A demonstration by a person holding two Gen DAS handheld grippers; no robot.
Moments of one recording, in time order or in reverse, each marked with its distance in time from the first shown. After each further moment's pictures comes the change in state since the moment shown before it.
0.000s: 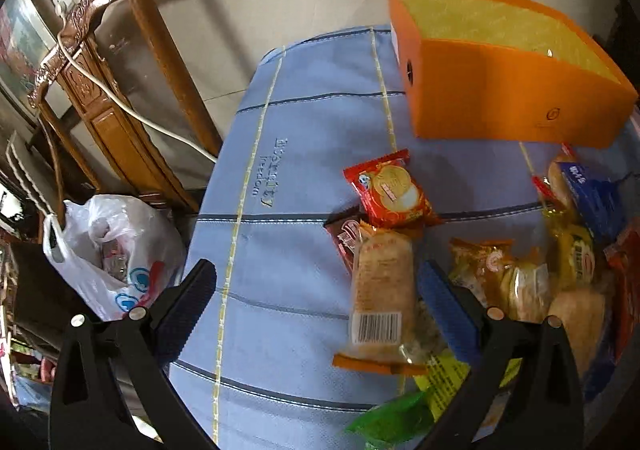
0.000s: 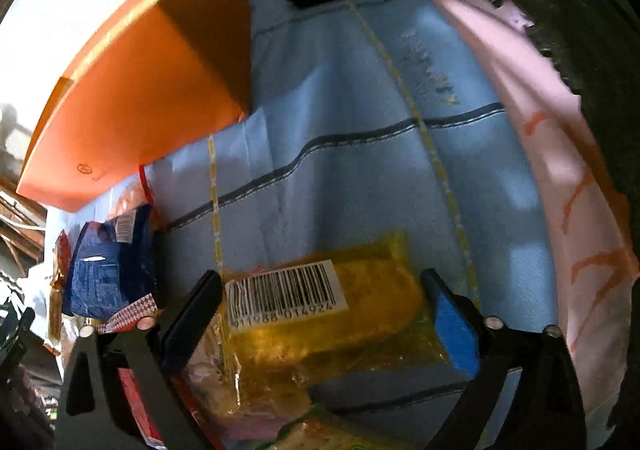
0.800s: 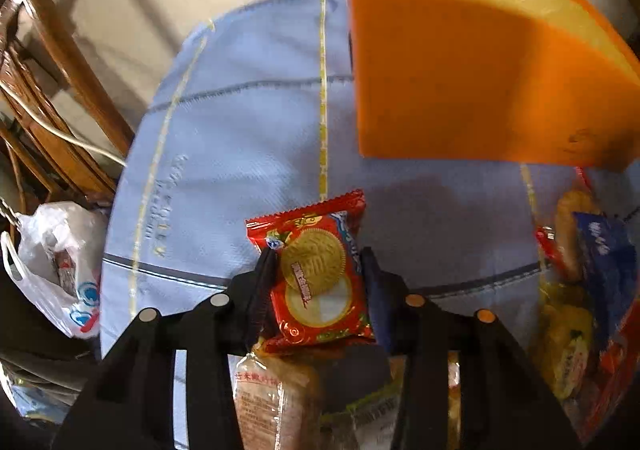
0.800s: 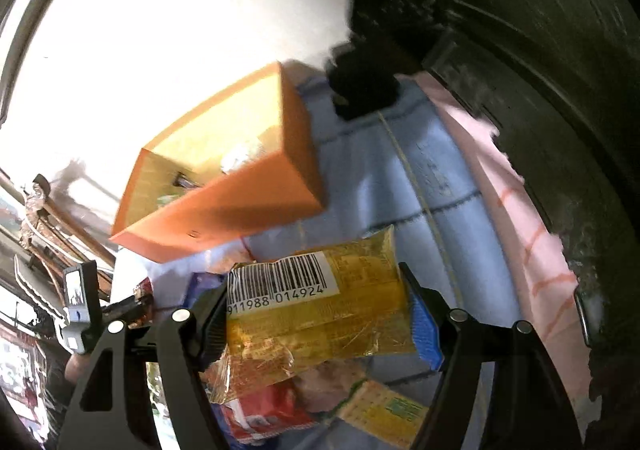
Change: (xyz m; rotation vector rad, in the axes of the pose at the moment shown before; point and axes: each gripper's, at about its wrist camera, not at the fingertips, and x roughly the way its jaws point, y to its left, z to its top) left arm 0.068 -0.065 0.054 0.023 0.112 -0.073; right arm -0.118 0.015 0.001 0.016 -0.248 0.157
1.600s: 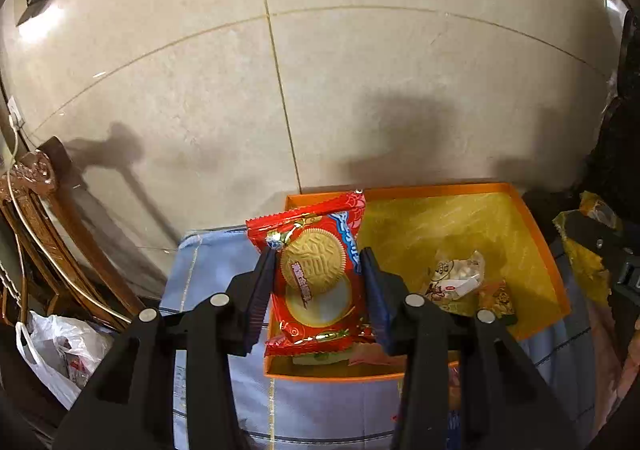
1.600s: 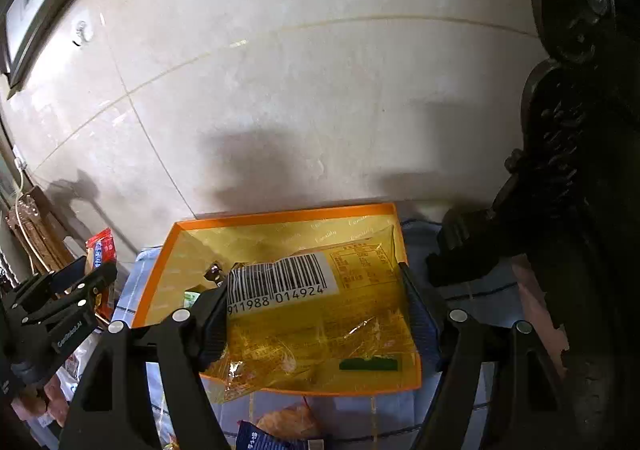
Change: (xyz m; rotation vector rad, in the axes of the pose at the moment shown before) left arm -0.146 -0.034 0.139 -0.015 -0.411 -0.064; right arm 0.050 0.141 0.135 -0.259 -0.196 -0.020
